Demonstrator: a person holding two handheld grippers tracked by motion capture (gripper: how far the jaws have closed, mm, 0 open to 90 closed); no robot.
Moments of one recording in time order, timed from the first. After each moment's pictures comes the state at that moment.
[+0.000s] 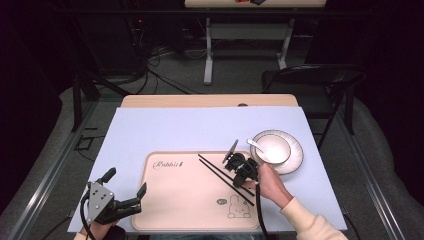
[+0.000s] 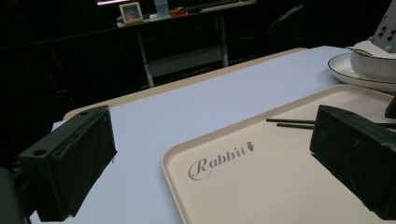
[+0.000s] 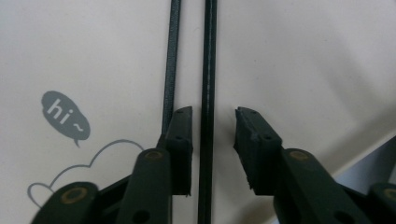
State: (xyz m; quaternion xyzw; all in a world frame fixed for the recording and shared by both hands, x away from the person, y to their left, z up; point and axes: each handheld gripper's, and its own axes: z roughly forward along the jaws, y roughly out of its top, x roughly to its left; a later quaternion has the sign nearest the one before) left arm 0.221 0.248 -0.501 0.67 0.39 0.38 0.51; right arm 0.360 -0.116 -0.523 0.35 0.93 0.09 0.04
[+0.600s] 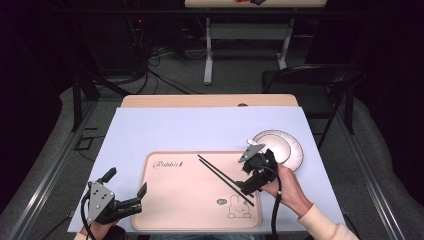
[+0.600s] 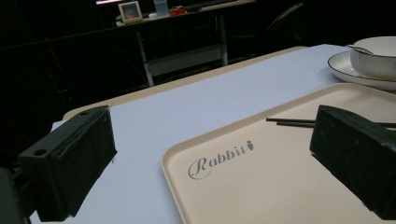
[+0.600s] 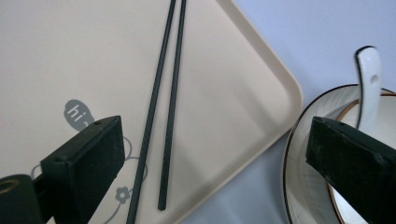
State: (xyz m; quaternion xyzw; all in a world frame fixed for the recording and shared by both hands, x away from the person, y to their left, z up) left arm 0.221 0.247 -0.502 0.67 0.39 0.38 0.50; right arm 0.321 -0.158 -0.474 0.29 0.91 0.24 0.17
